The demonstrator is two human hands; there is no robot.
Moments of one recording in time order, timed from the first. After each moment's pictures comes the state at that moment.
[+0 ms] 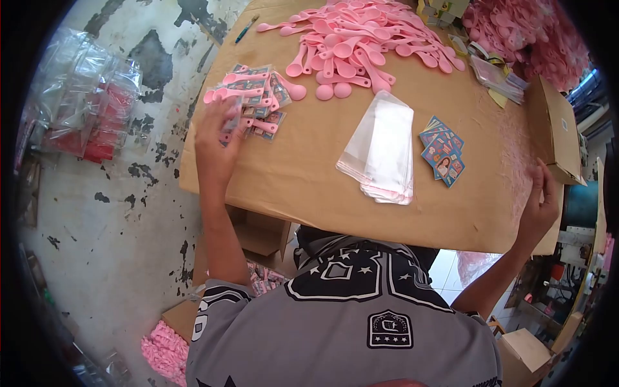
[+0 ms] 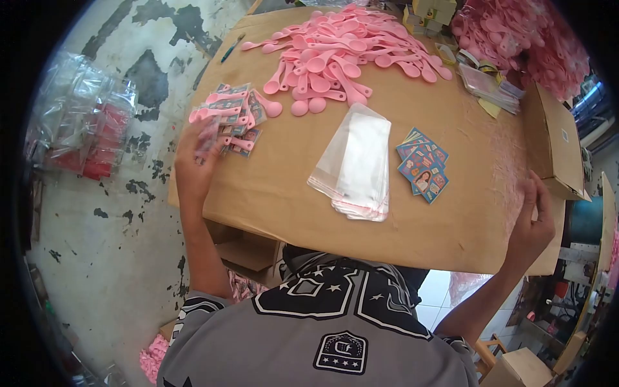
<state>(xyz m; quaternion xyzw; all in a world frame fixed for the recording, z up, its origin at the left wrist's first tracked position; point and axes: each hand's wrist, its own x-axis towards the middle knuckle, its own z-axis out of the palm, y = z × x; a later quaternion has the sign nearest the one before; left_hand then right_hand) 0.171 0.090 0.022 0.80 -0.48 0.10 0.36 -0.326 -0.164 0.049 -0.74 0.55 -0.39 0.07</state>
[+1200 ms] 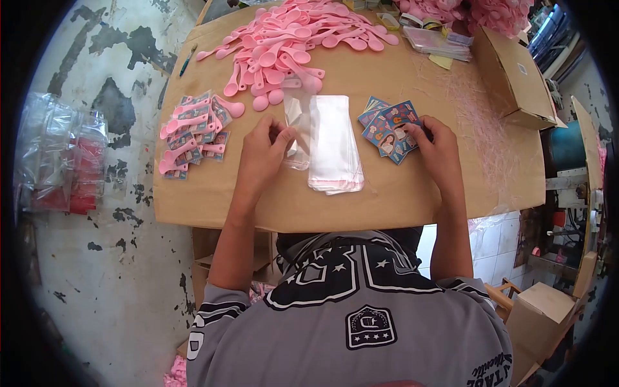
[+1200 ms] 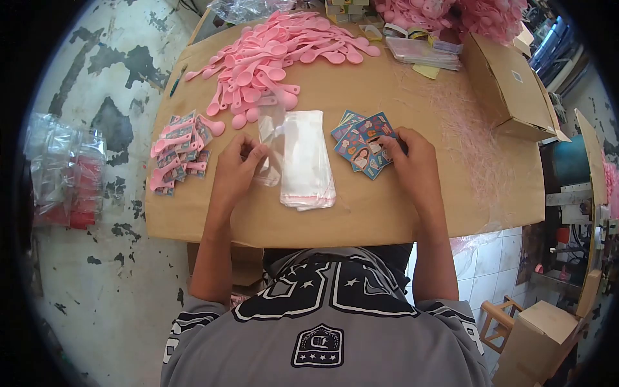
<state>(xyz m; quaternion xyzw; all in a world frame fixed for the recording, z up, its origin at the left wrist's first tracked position) 0.059 -0.018 -0.020 0.74 -0.44 -0.28 0.44 -0.252 -0.160 -0.019 -0.74 0.49 -0.28 0.37</state>
